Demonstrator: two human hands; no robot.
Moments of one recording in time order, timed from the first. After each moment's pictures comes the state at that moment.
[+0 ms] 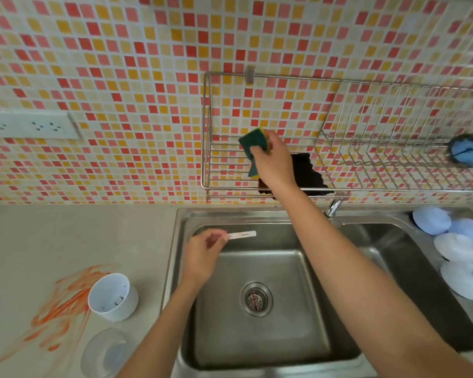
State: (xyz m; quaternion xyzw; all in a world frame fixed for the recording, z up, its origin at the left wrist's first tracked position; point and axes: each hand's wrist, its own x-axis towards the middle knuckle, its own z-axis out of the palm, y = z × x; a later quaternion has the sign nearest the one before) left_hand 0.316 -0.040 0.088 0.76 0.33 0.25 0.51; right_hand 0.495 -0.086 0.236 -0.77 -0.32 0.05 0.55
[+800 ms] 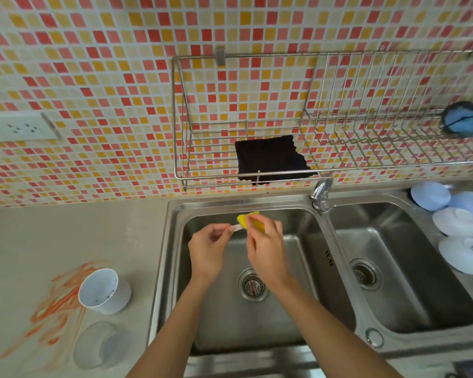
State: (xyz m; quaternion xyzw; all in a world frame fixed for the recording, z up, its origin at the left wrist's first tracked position) left_hand 0.342 -0.090 0.090 0.71 0.37 0.28 0.53; right_hand 0.431 -0.196 0.069 -0.84 -0.41 -0.12 0.34
